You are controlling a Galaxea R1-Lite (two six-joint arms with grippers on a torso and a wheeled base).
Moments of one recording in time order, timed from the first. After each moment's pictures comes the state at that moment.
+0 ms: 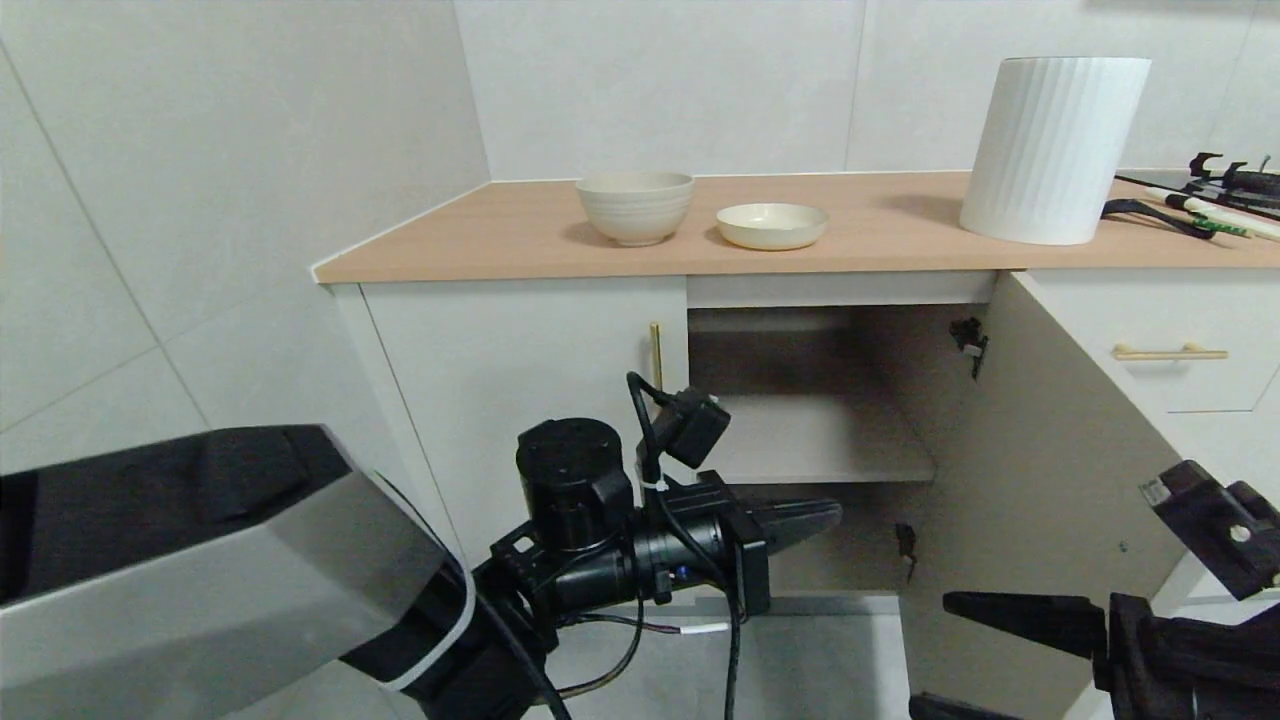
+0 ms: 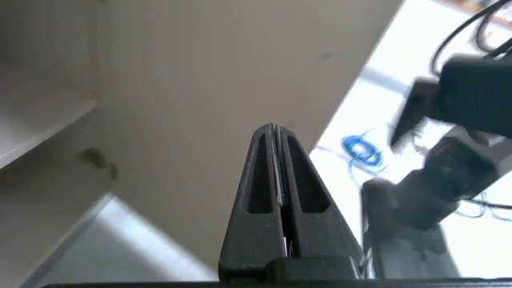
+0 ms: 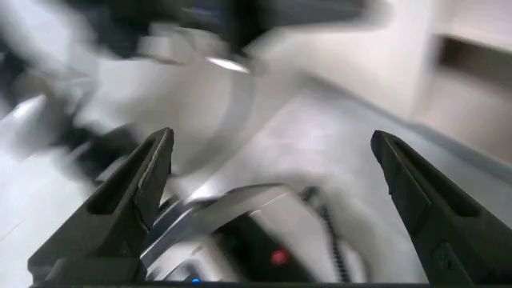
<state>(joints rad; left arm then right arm) -0.73 2.13 -0.80 -1.33 -0.59 -0.34 0.75 1.21 -0.33 -0.61 0.22 0.29</state>
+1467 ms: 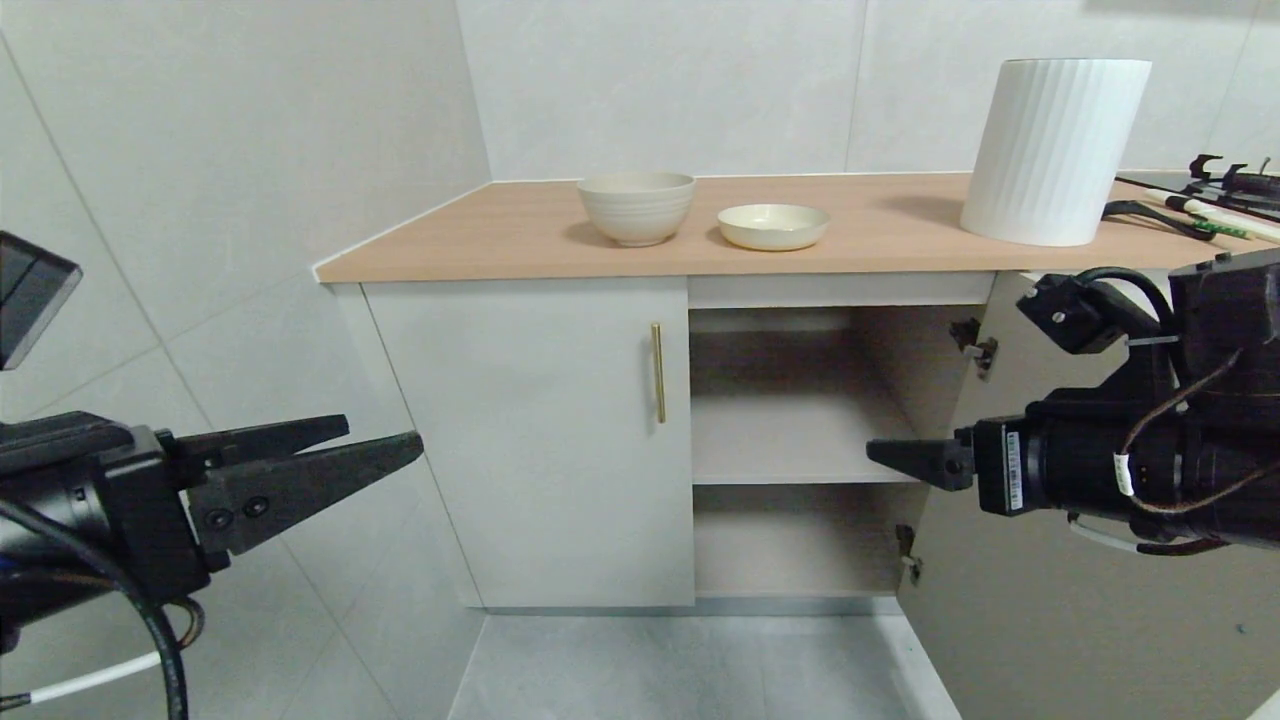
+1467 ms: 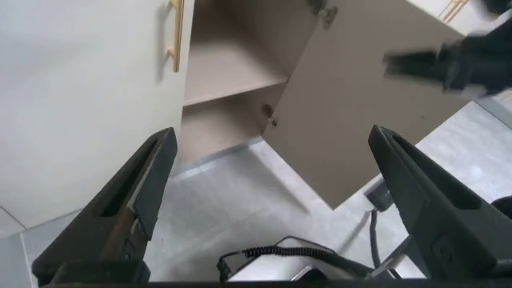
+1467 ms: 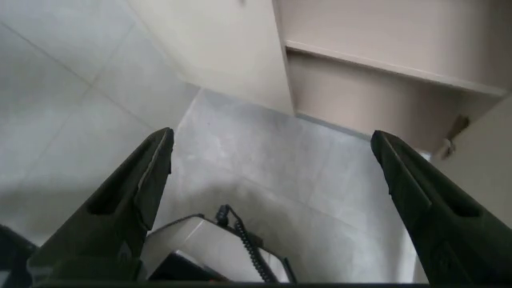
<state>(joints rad) -0.30 1.09 -0.69 -0.20 -0.38 -0.25 0.55 1.44 -0.87 -0.13 0.00 0.23</state>
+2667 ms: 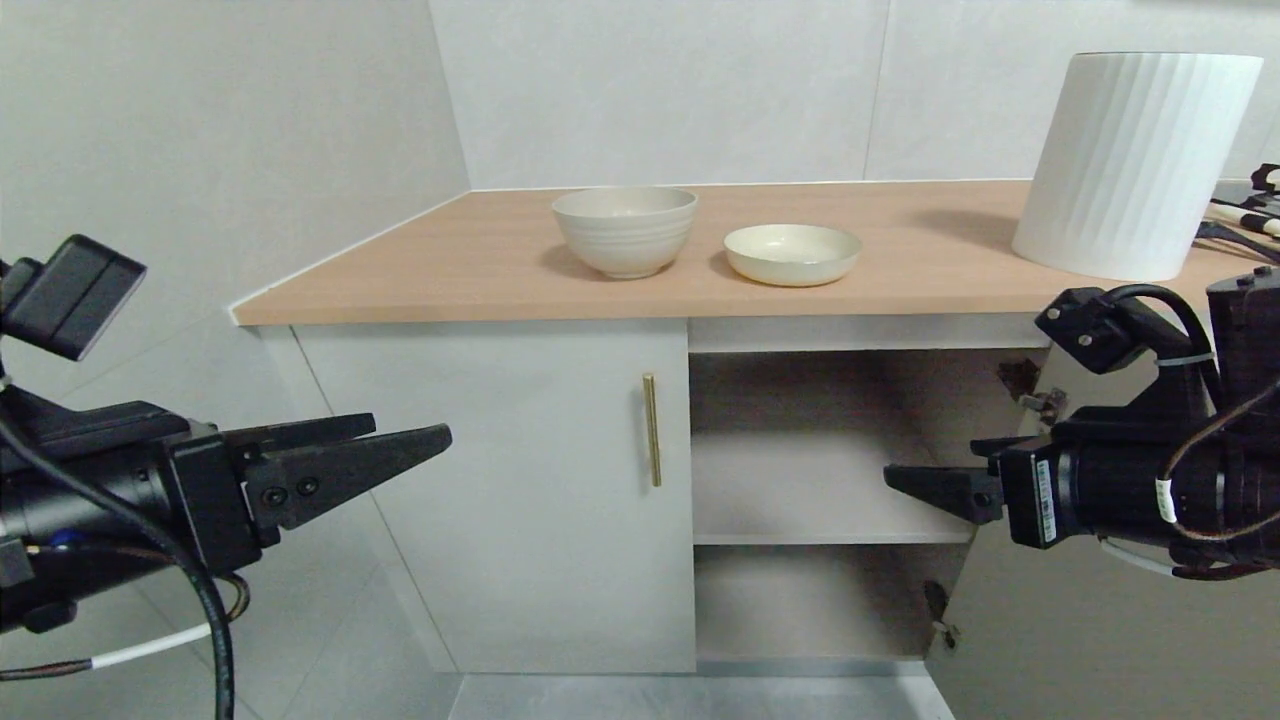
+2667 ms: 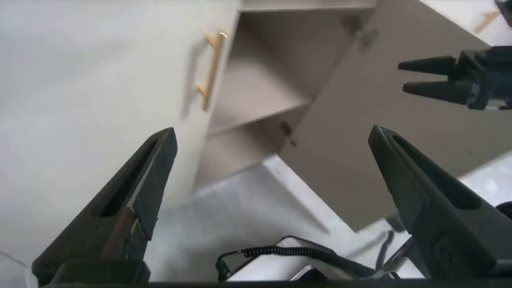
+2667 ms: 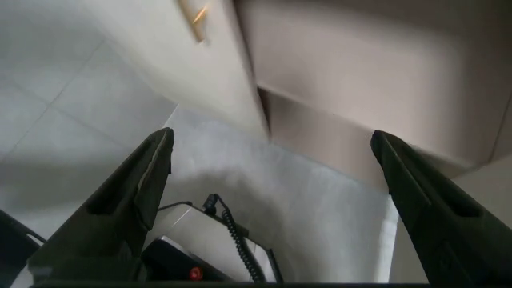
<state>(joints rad) -0.30 1.15 -0.69 -0.23 -0.38 -0.26 0.55 1.39 -0.82 -0.11 0.01 0.15</state>
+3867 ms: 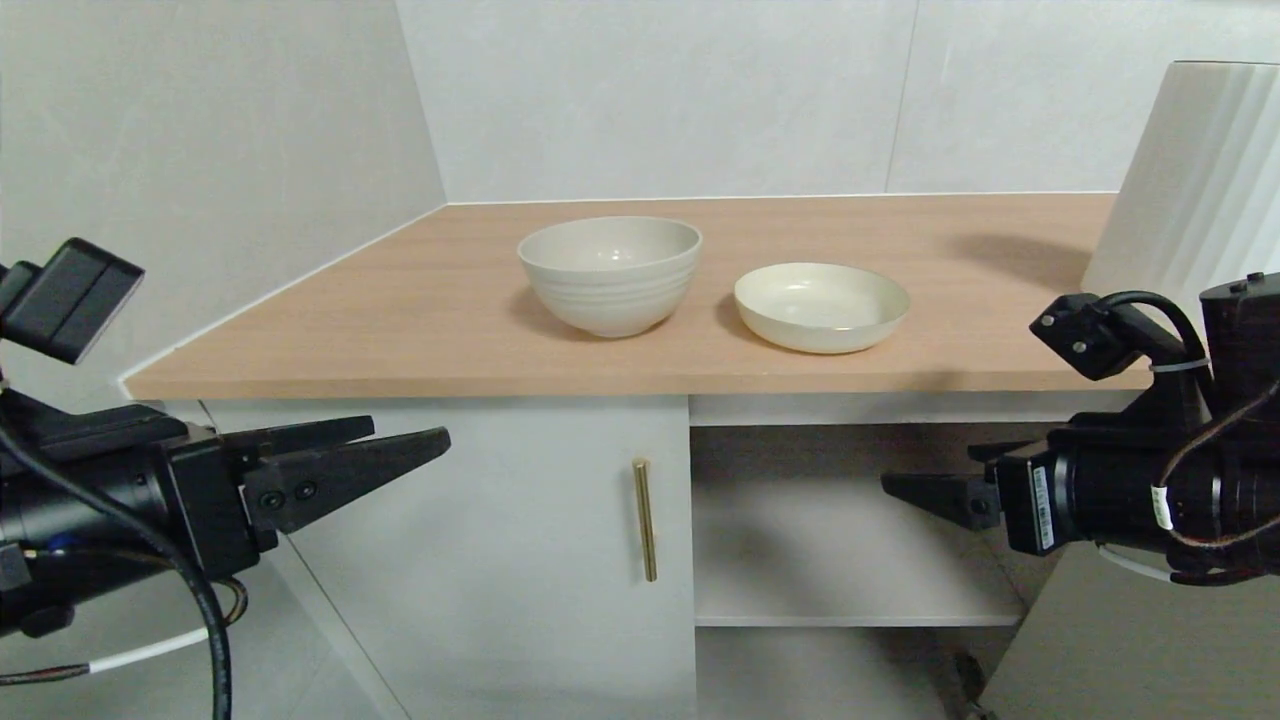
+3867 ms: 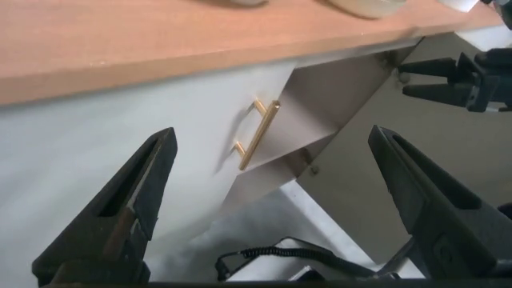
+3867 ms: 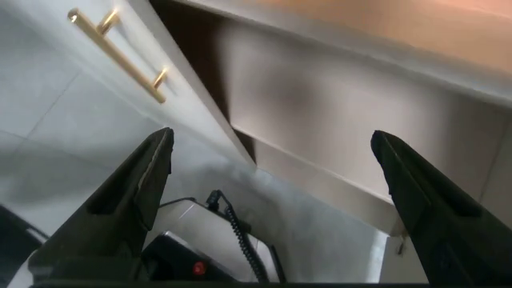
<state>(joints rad) -0.30 1.16 -0.69 -0.23 -0.38 -0.26 0.55 1.40 -0.82 -0.11 0.01 0.15</state>
